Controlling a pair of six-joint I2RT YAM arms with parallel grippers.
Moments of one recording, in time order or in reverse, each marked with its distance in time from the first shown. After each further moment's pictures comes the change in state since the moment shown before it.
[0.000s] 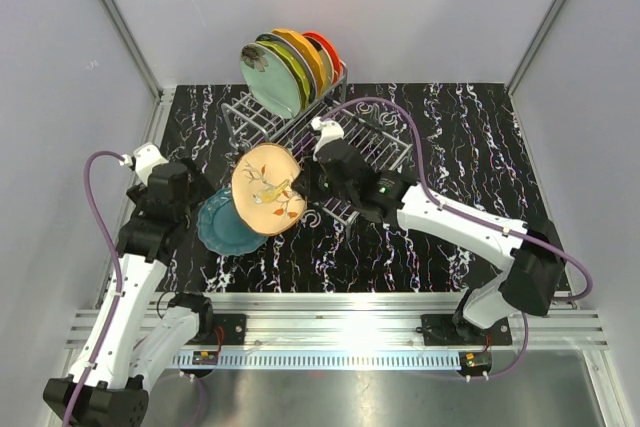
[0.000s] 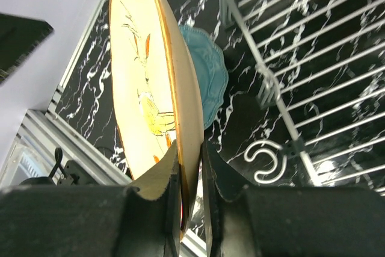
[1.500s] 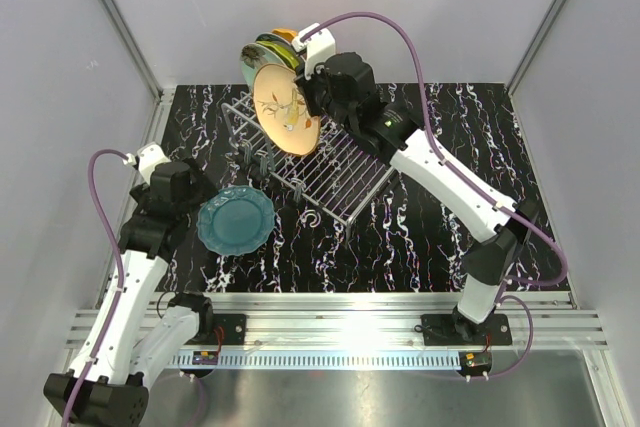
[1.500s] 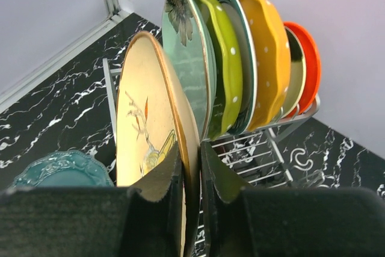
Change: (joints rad) left arm 0.000 0.019 0.000 -0.011 0.022 -0.004; right arm -0.150 0.250 0.686 -0.143 0.099 -0.635
